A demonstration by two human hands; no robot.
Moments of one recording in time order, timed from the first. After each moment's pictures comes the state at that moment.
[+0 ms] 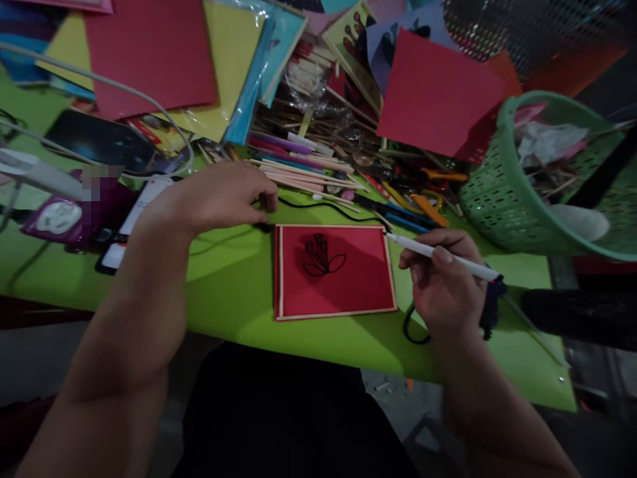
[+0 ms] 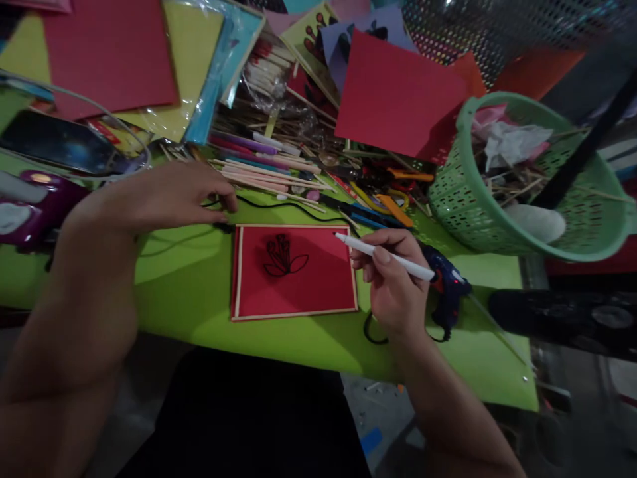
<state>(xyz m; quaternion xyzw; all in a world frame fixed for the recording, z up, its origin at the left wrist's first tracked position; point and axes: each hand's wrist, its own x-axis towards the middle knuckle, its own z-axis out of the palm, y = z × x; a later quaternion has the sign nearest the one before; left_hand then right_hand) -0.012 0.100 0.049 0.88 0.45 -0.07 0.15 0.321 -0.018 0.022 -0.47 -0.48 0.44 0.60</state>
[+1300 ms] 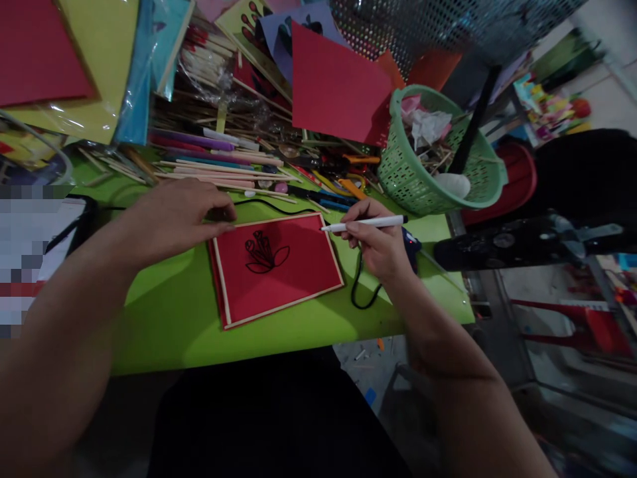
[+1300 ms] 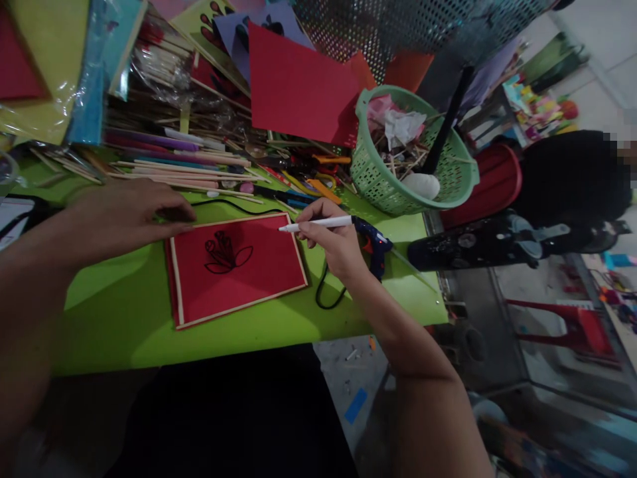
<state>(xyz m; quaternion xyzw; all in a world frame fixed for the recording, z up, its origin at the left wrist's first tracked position) 0.016 0.099 0.022 0.91 0.38 0.01 0.16 0.343 0.001 0.027 -0.50 -0.50 0.48 0.52</state>
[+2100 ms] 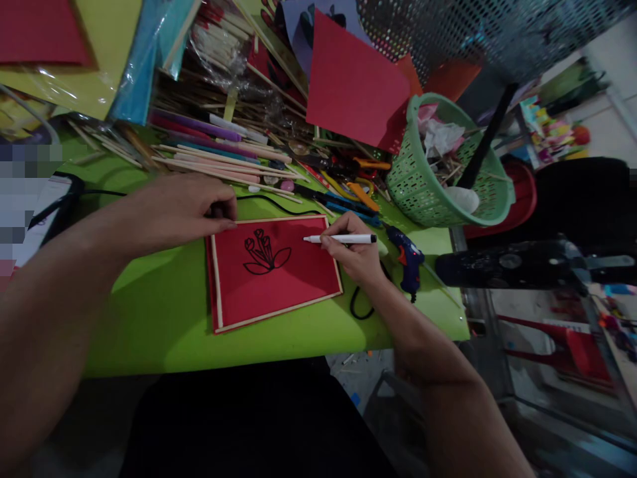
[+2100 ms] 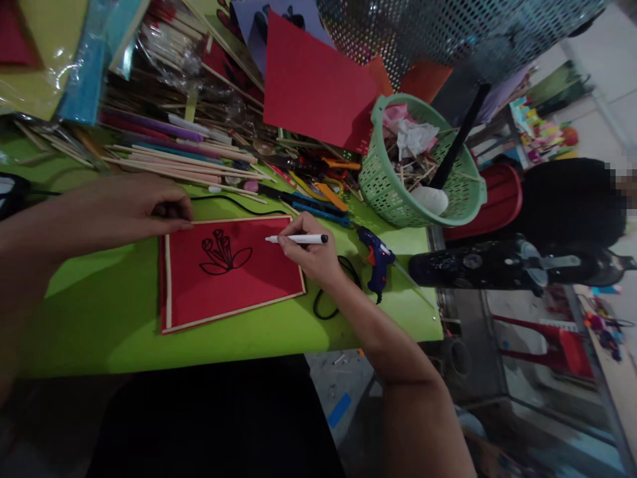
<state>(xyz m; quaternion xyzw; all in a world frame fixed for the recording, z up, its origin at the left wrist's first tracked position) 0.022 0.097 0.025 0.86 0.43 -0.03 0.26 0.332 0.005 -0.006 -0.52 -0.64 0.37 0.42</state>
